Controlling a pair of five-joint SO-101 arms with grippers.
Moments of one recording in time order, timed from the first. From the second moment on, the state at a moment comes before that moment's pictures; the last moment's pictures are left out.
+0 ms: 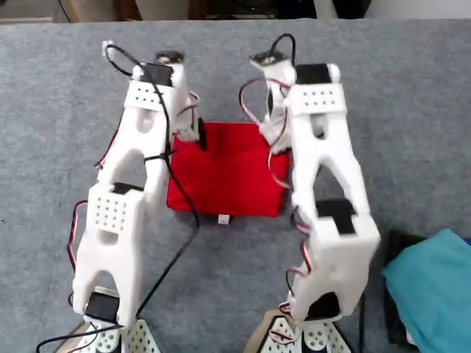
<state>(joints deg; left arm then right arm) 9.8 44.7 -48.5 100.3 1.8 -9.3 20.1 -16.0 93.4 13.8</state>
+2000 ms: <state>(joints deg) 9.2 62.5 -60.1 97.7 -3.5 -9.6 48.4 -30.5 91.6 3.0</state>
